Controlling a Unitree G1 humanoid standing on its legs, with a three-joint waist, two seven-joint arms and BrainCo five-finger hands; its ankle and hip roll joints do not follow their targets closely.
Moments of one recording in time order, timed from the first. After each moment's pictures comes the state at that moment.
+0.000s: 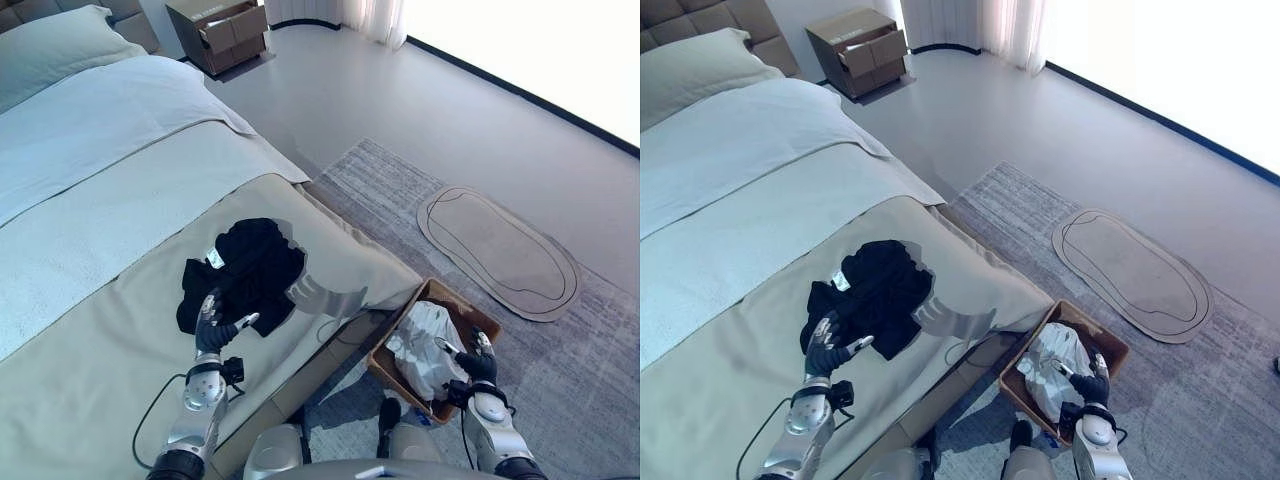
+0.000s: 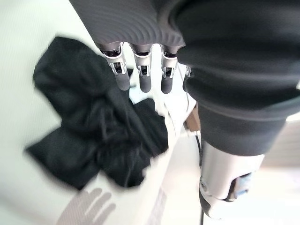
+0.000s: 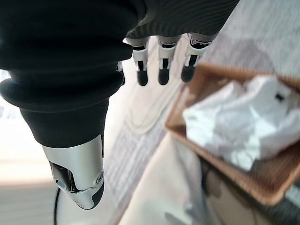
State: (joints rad) left arm 0.05 0.29 -0.10 0.48 -0.18 -0.27 0.36; right arm 0.04 -0.21 0.06 0.64 0.27 -0.20 -0.34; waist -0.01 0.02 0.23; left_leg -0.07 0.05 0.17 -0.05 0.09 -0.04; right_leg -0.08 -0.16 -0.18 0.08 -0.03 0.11
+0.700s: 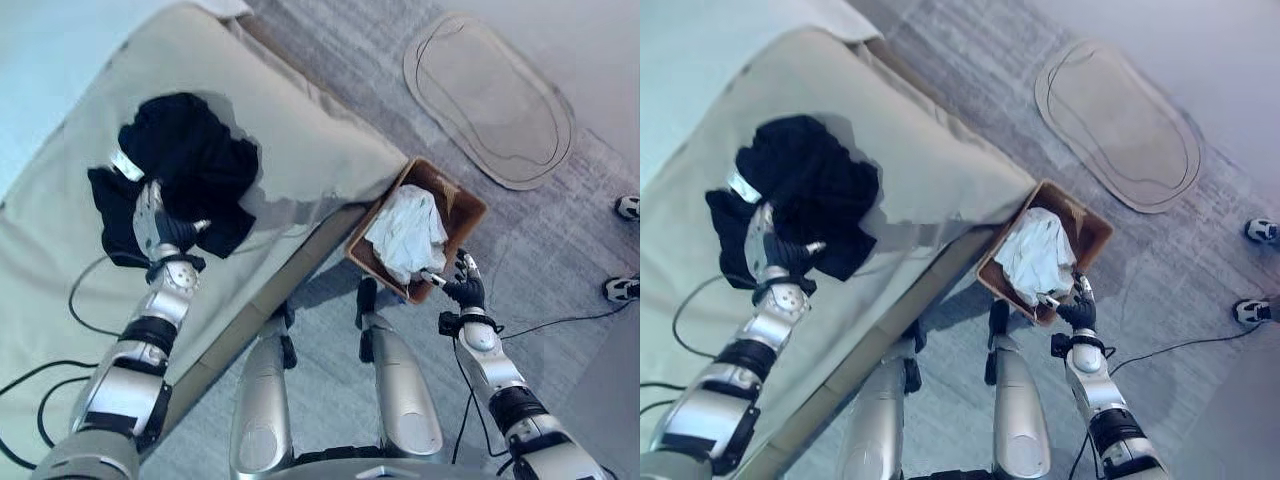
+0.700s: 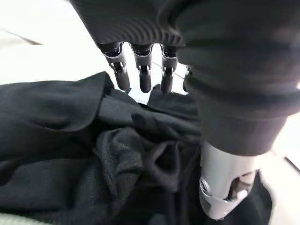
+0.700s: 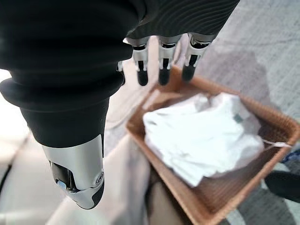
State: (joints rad) left arm -0.62 0.56 -0.22 0.89 0.20 -0.09 0.69; right arm -0.24 -0.32 0.18 0.63 0.27 -0.22 -0.36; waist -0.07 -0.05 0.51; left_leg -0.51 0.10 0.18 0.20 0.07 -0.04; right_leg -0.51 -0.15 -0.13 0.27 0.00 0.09
